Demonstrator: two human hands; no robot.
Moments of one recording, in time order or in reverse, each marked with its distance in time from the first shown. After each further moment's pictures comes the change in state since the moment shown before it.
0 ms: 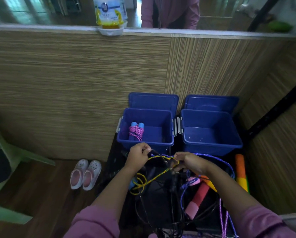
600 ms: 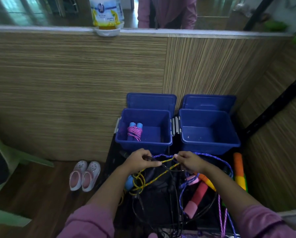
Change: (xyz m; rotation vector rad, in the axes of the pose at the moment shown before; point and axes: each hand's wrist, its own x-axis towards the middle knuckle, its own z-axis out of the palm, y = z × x) left_hand -0.005 -0.007 -0.007 0.013 -0.370 -0.015; right_hand -0.002 0.012 -0.004 -0.106 0.191 -0.060
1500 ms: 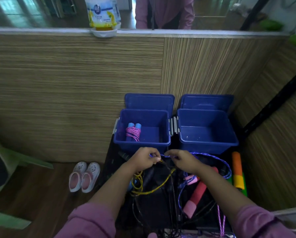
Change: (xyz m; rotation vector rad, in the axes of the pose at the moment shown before) left_hand 0.008 0.029 0.010 0.158 -0.068 0.189; right_hand 0.011 -0.005 0.011 -0.342 0.074 -0.186
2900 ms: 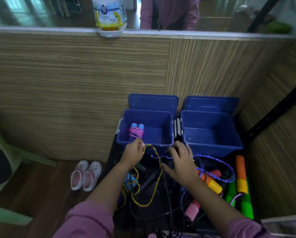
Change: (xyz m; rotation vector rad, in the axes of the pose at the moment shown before) left_hand -0.007 -0.016 -0.026 0.008 0.390 -0.173; right_hand -0.012 -0.012 0.035 -0.545 0.674 -0.329
